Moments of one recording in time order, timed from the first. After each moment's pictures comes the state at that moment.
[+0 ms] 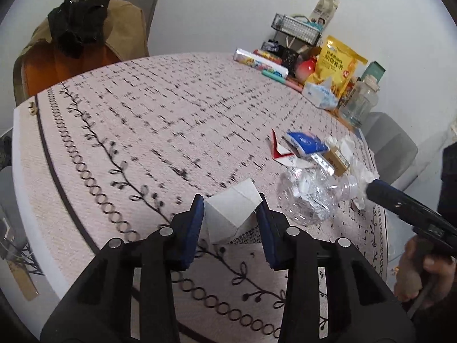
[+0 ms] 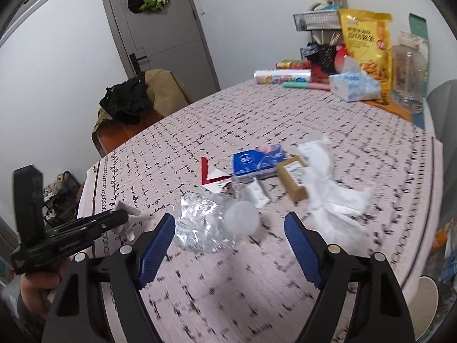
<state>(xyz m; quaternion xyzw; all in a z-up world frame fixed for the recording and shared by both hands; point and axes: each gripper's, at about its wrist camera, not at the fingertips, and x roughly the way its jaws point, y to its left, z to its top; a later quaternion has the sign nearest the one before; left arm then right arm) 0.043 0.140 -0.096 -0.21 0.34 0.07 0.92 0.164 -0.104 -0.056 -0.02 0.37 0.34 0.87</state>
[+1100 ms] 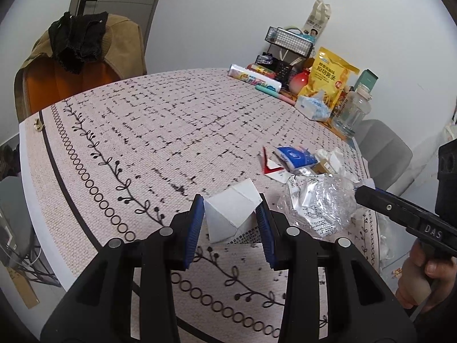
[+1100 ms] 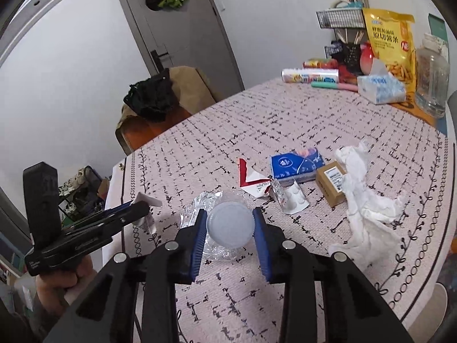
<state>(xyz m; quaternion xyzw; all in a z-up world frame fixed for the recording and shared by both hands) 0.036 0.131 -0.074 -0.19 0.31 0.06 0.93 0.145 -0.098 -0.034 -0.01 0.36 0.39 0.84</state>
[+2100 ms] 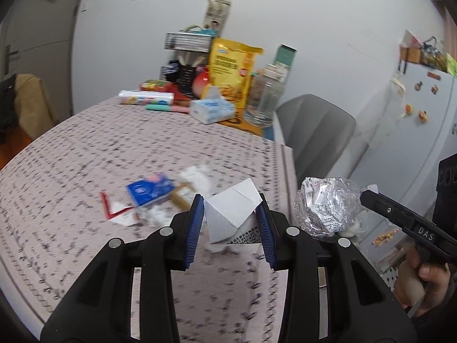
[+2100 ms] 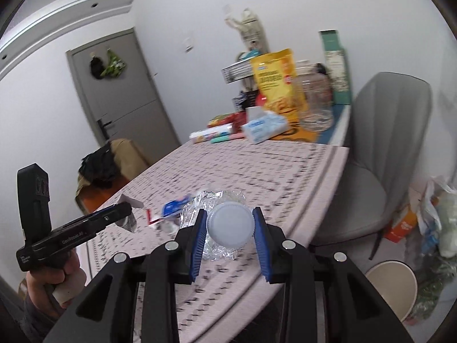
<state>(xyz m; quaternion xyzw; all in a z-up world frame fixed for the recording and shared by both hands) 0.111 -0.054 -0.002 -0.10 0.29 -0.09 0.95 0.130 -0.324 0.011 0.09 0.28 0.23 0.93</state>
